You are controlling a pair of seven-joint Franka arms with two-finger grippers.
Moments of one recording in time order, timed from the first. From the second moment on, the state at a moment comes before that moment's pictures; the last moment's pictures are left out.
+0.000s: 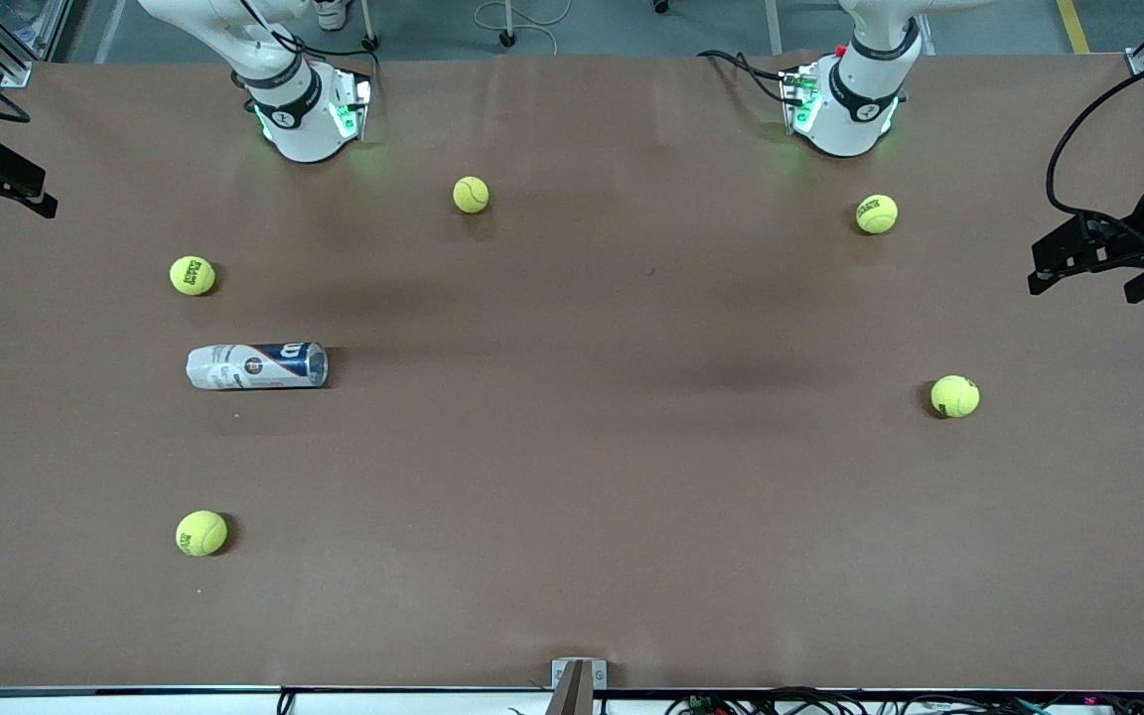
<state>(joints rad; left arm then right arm) 0.04 0.07 -0.09 -1.47 0.00 1.59 0.06 0.00 -0.10 -0.07 -1.57 -0.01 1.42 -0.07</state>
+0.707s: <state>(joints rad) 0.04 0.07 -0.09 -1.47 0.00 1.59 0.06 0.00 -0.10 -0.07 -1.57 0.02 1.42 -0.07</state>
